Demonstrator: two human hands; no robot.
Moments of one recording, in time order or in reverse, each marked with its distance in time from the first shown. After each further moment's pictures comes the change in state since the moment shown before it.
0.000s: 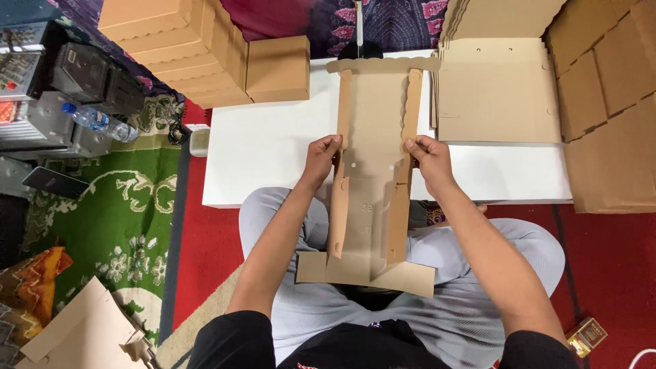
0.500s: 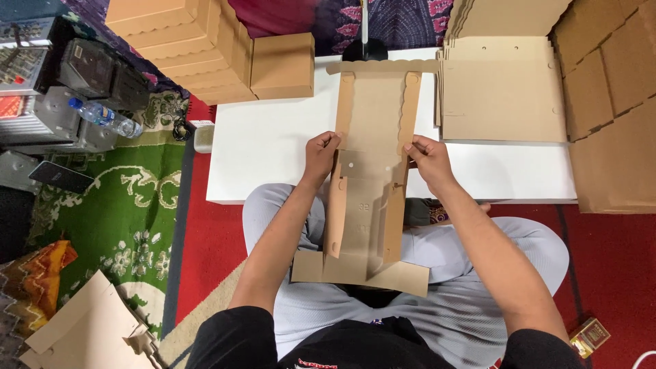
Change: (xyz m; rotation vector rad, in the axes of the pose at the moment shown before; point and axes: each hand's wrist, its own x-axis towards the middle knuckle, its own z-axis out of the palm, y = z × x) left_hand -0.042 0.073 0.007 0.063 0.162 0.088; right_hand -0.016 -0.014 0.012 -0.061 -0.079 -0.036
